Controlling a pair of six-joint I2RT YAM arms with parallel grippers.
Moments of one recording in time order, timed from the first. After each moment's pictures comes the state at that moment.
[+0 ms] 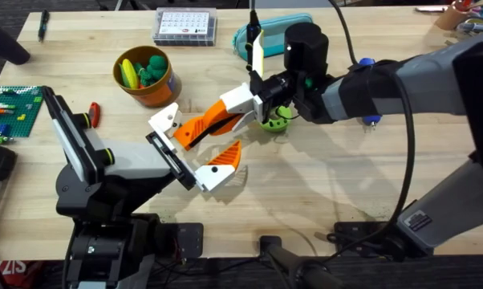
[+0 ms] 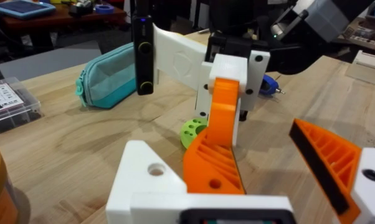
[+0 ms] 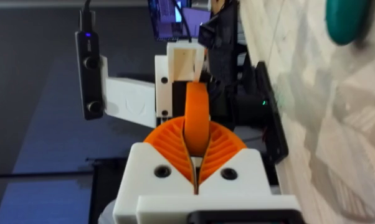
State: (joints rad) left arm -0.01 0.00 0.02 -0.09 0.86 -0.03; right arm 0.55 1.89 0.86 0.78 -1.44 1.31
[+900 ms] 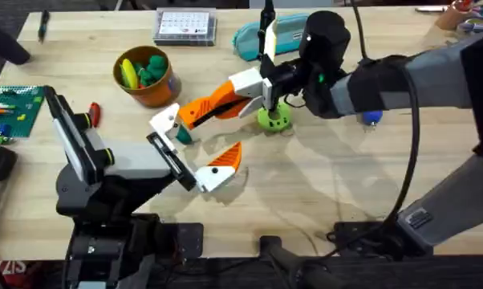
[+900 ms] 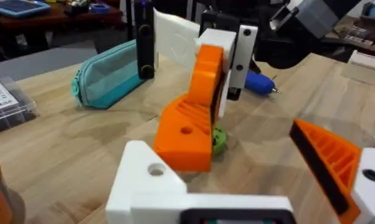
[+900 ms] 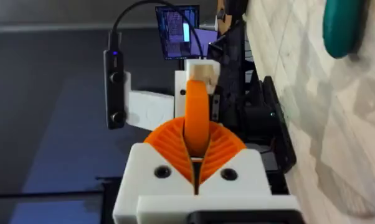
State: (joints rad) left arm -0.01 0.00 0.02 -0.09 0.87 -0.04; right arm 0.48 1.89 0.86 0.98 -1.44 1.51
